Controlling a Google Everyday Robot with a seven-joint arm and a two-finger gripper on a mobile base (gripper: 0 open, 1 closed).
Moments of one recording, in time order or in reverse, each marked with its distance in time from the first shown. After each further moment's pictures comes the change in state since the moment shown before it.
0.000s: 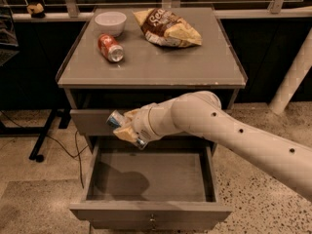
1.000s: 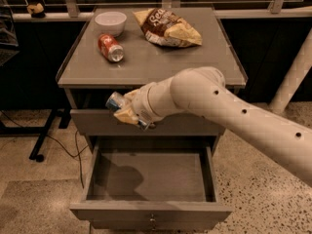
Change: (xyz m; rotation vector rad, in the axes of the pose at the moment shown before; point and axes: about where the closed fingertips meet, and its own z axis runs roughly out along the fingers) arm -0.042 -0.023 -0.028 0.056 0.021 -0.105
